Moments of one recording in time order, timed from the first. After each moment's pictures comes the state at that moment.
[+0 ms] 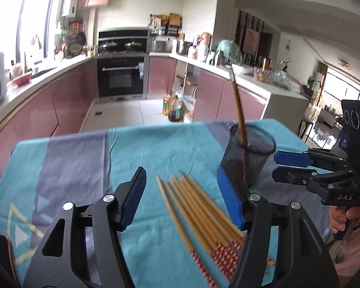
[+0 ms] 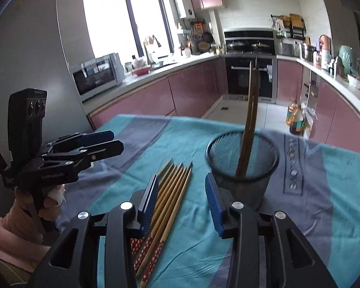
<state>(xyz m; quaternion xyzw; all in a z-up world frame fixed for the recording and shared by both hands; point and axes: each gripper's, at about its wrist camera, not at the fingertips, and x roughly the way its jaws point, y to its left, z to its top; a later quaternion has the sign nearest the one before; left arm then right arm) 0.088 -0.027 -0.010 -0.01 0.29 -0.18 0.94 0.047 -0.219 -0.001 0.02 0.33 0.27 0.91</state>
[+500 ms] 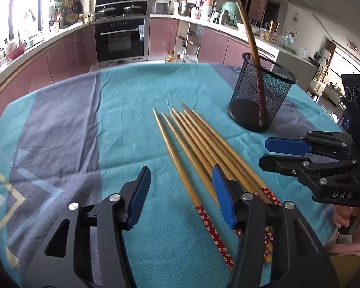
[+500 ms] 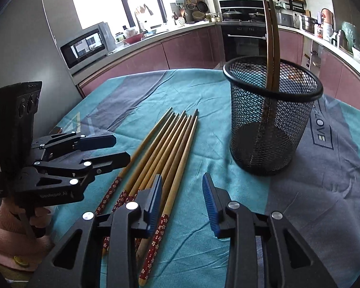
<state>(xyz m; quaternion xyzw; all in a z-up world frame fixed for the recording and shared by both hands) 0.091 -0.041 -0.093 0.02 0.40 -0.18 0.90 0.054 -0.188 -0.058 0.01 0.41 0.25 0.88</state>
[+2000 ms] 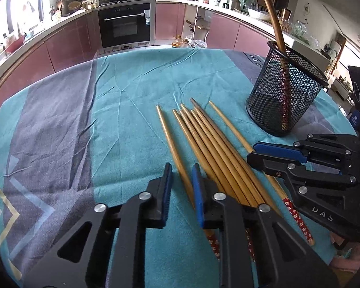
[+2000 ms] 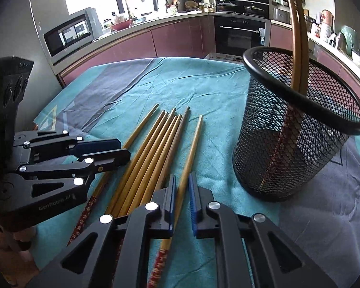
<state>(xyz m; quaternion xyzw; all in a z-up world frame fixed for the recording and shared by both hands) 0.138 -0.058 -0.112 0.02 0.45 -0.15 0.88 0.094 -0.159 -0.076 -0.02 0.43 0.21 0.88</state>
